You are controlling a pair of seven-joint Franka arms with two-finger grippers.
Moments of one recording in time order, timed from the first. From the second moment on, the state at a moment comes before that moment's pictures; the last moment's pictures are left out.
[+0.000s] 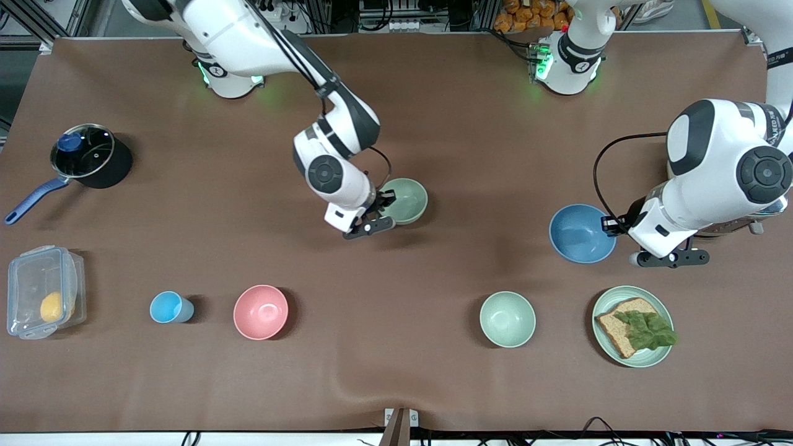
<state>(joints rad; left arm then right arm) 0.10 0.27 -0.24 -1.75 0.02 1.91 -0.18 0.61 0.66 0.13 -1.73 0.30 2.37 0.29</state>
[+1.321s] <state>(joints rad) 0.07 0.27 -0.51 -1.78 0.01 1.96 -0.52 0.39 0.57 0.10 -1.68 0.34 2.15 0.39</state>
